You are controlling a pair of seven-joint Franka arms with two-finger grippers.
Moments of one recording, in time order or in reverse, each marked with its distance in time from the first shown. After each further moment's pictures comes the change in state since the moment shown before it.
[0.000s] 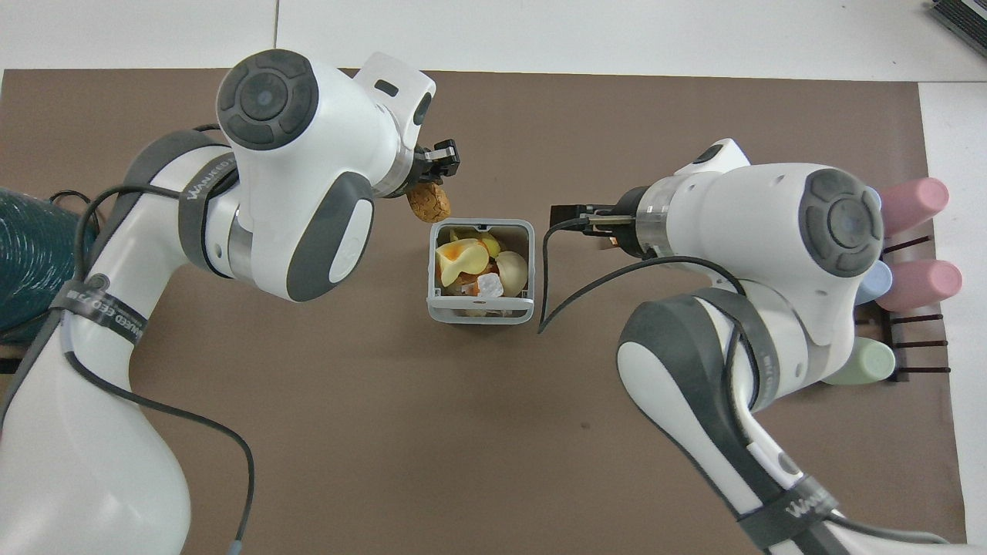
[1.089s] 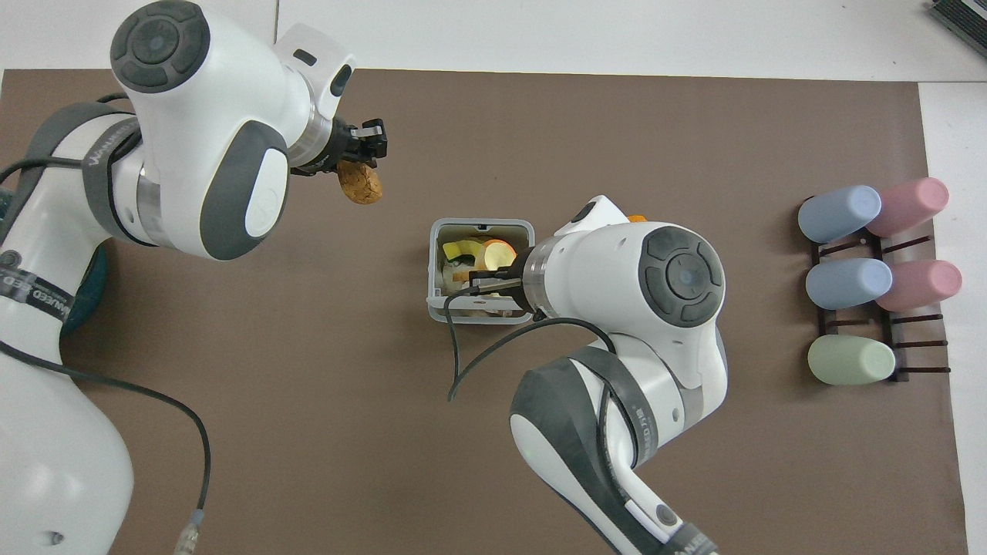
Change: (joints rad) left arm 0.105 0.021 0.012 0.087 0.001 -0.120 0.131; right arm 0.214 0.045 0.015 -0.012 0.051 0.015 0.041
